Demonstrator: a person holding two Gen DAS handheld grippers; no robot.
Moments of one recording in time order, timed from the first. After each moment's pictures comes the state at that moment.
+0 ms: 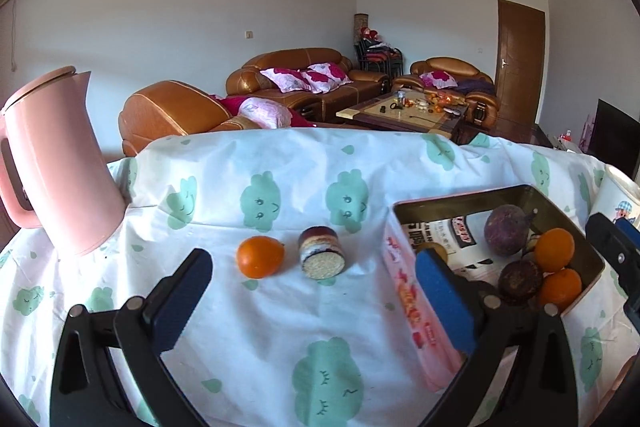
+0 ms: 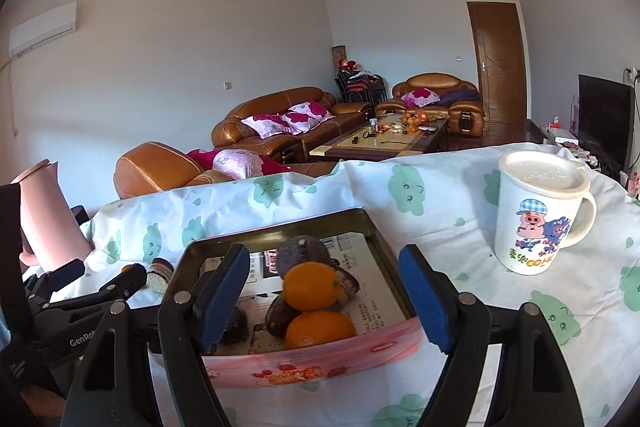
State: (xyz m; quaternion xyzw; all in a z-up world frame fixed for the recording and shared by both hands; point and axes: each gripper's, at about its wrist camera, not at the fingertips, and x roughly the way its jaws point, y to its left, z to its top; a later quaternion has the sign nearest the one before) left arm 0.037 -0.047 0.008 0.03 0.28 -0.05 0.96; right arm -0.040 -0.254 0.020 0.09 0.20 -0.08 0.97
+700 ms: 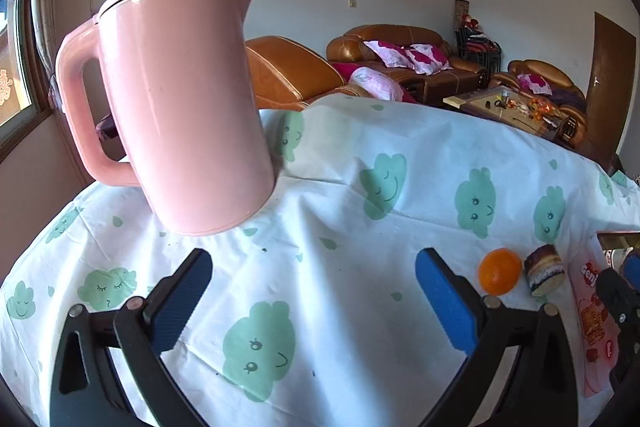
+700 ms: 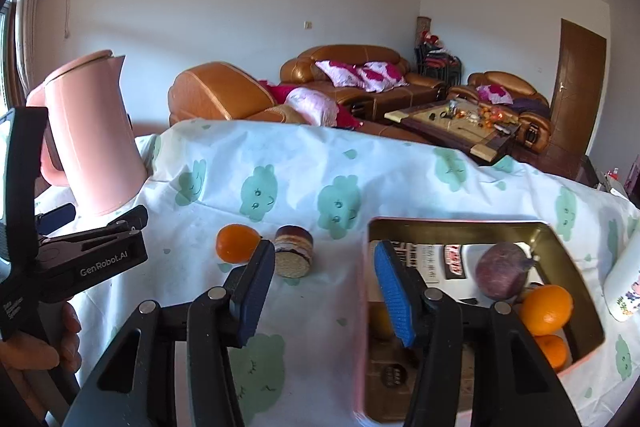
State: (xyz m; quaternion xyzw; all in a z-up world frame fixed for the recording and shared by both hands) left arm 0.078 0.093 -0.009 -0.01 0.32 0.12 0.94; right arm 0.048 -0.102 0.007 -0.02 0.30 0.04 0.95
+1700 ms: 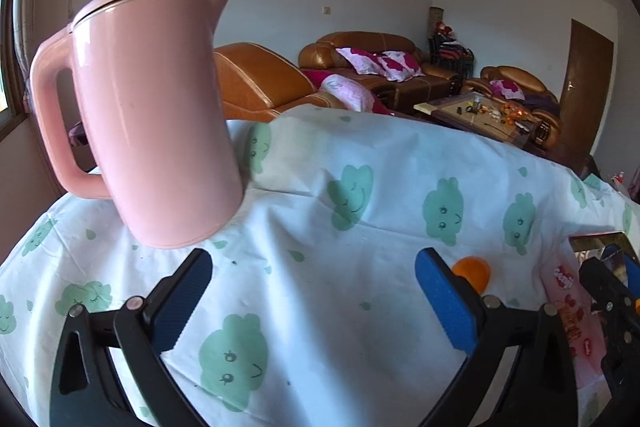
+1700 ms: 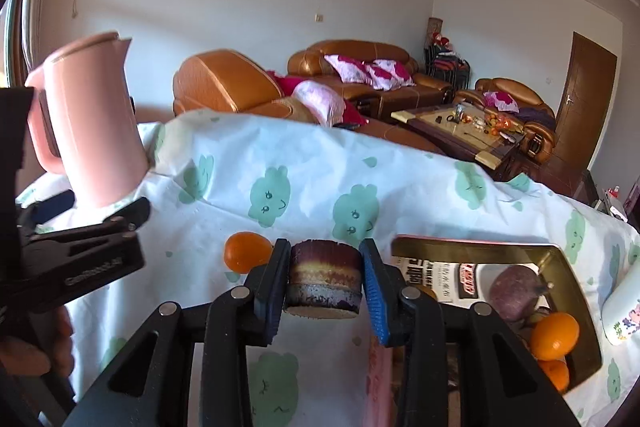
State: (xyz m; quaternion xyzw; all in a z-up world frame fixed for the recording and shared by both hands) left arm 0.080 0.083 -0.003 -0.03 0.31 0.04 0.95; right arm 0.037 -0.099 0.016 -0.05 0.28 0.04 0.96
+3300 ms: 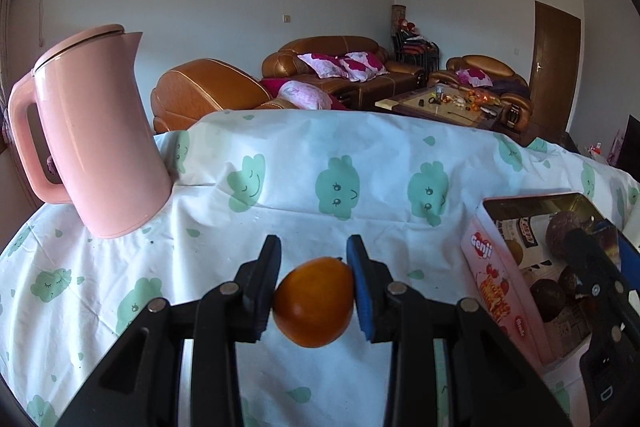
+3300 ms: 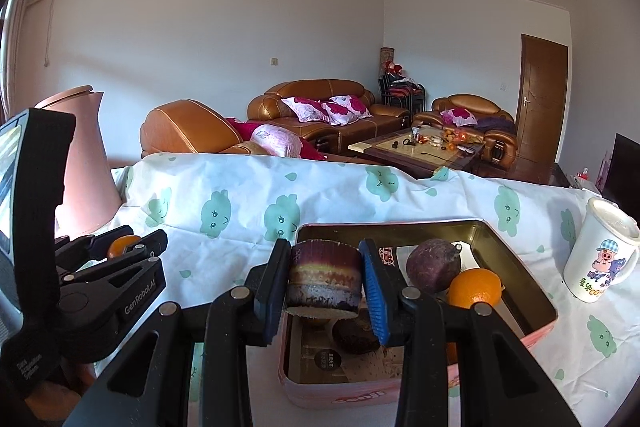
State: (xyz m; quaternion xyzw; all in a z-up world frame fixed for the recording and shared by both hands) left arm 0.055 0.003 -0.005 0.01 0.30 0.01 0.96; right arm -0.003 -0.142 0.016 -0.01 0.22 -0.03 0.98
